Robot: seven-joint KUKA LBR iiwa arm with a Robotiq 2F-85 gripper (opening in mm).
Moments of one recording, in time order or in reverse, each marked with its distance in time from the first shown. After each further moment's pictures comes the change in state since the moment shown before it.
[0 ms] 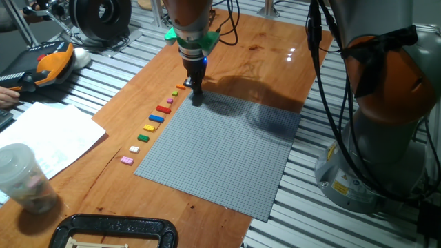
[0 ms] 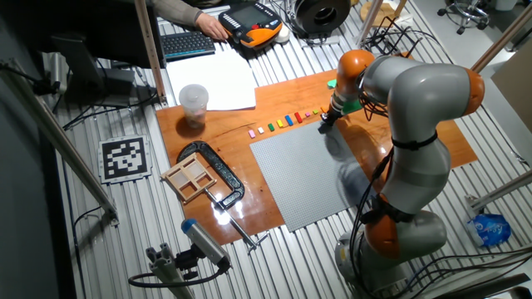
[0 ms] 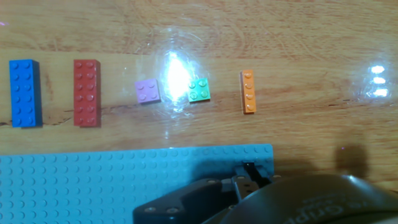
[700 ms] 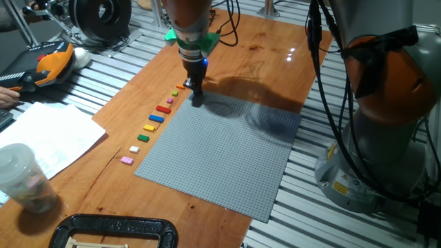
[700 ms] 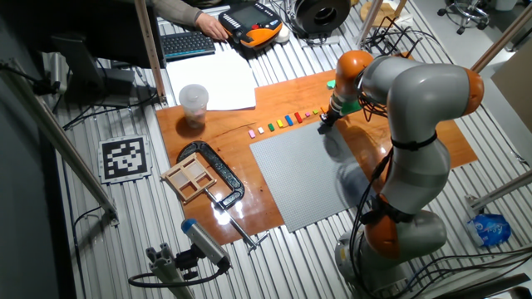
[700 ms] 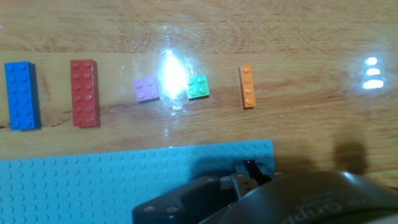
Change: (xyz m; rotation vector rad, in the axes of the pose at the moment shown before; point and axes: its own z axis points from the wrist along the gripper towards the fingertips) arm 0.003 0.004 -0.003 0.006 0.008 0.034
